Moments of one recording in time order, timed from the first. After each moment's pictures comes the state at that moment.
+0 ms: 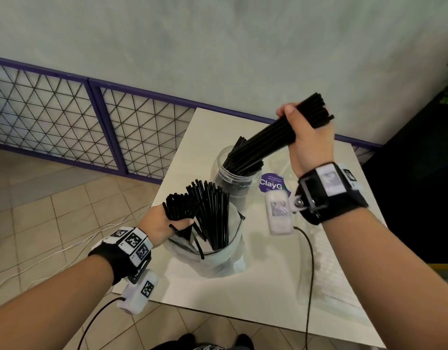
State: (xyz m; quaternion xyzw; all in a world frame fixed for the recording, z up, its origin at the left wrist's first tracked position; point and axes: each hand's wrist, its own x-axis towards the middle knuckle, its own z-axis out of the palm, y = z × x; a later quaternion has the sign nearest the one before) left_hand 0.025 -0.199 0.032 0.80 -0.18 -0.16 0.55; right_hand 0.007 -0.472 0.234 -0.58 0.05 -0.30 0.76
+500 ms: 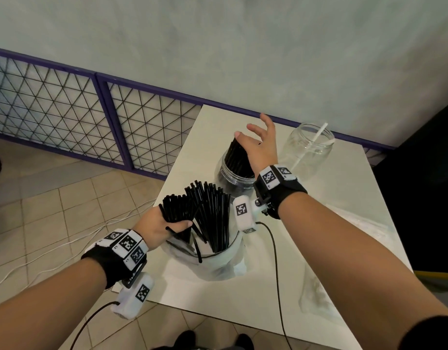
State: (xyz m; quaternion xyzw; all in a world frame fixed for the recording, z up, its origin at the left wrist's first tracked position) left_hand 0.024 -0.194 0.030 0.78 -0.17 -0.17 0.57; right_hand 0.070 -0.444 0.151 -0.71 0.12 -0.20 0.66
